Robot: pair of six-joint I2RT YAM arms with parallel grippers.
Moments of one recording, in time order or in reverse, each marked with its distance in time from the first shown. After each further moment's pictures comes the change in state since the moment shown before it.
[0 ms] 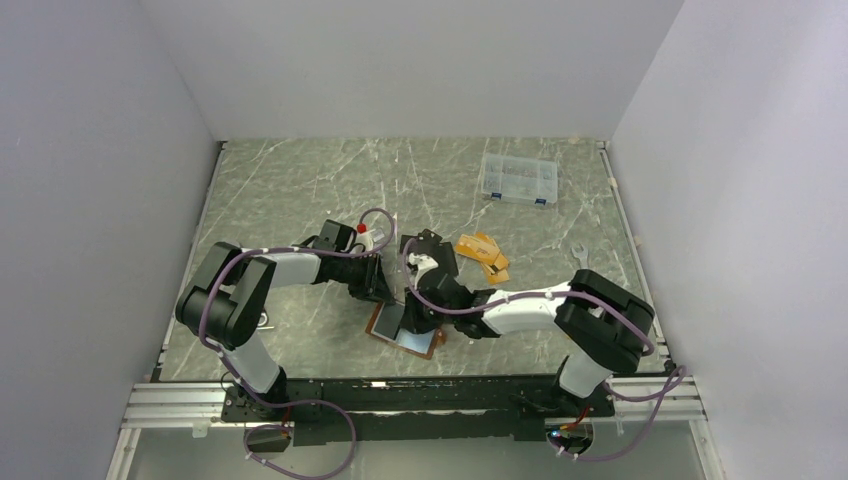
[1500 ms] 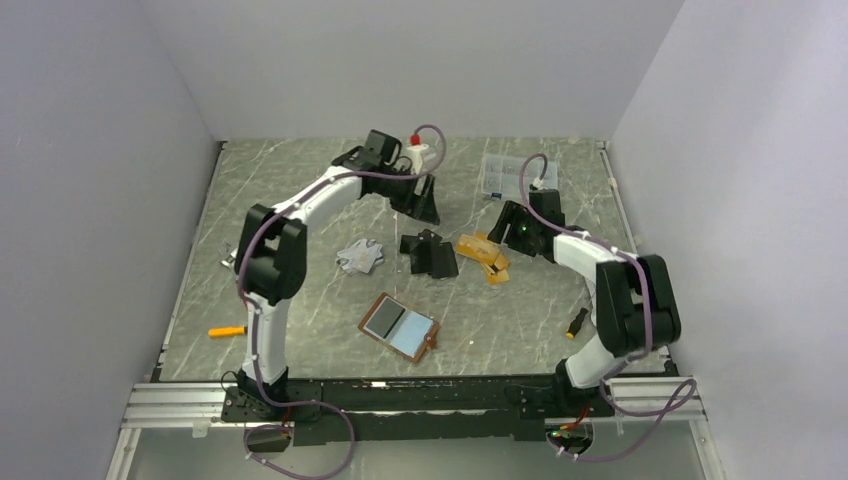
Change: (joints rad) left arm -0.059 0.359 0.986 -0.469 -0.034 0.343; right arm -0.852 -0.063 0.166 -0.304 -0.086 -0.156
